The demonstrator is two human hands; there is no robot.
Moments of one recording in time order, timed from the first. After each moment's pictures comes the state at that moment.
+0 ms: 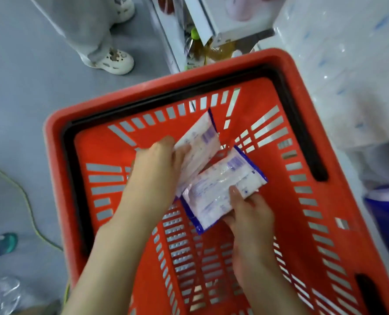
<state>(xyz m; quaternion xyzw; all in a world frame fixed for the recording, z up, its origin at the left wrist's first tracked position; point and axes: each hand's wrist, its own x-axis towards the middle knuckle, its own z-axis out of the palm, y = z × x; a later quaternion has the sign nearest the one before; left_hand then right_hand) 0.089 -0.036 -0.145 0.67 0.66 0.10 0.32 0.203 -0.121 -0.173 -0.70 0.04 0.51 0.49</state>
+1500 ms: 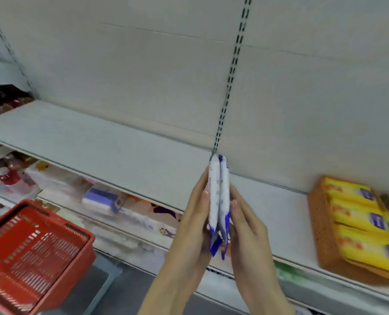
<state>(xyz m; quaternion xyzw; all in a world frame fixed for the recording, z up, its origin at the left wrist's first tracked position) 0.316 -0.729 0.398 0.48 0.15 0.13 0.86 0.355 -0.803 0.381 -0.59 -0.08 0.19 0.78</state>
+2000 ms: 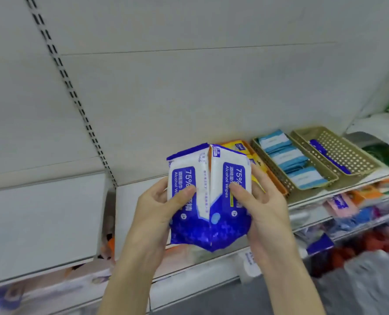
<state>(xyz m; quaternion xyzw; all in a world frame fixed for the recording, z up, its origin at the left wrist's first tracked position) 0.401 -0.800 0.413 0.57 0.07 -0.08 0.82 0.380 -0.954 0.424 -0.53 0.12 -0.05 0.84</state>
